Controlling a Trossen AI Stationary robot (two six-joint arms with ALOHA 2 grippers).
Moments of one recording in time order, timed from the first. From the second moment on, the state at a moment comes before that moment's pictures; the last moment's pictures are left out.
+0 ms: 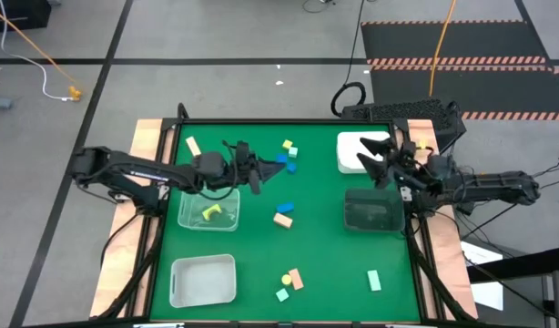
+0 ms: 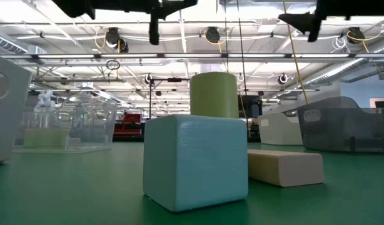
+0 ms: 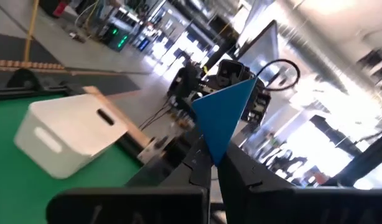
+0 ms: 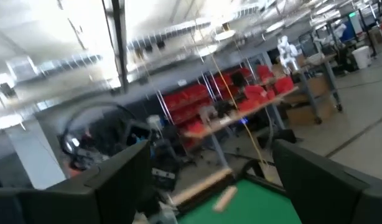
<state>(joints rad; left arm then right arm) 0.02 1.40 0.81 0.72 -0.16 -0.72 -0.03 0.54 0.34 0.47 0.39 0.32</state>
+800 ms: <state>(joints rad) 0.02 1.45 0.81 0.76 -0.08 -0.87 -0.04 1.14 0.66 0.65 0.13 -0.02</state>
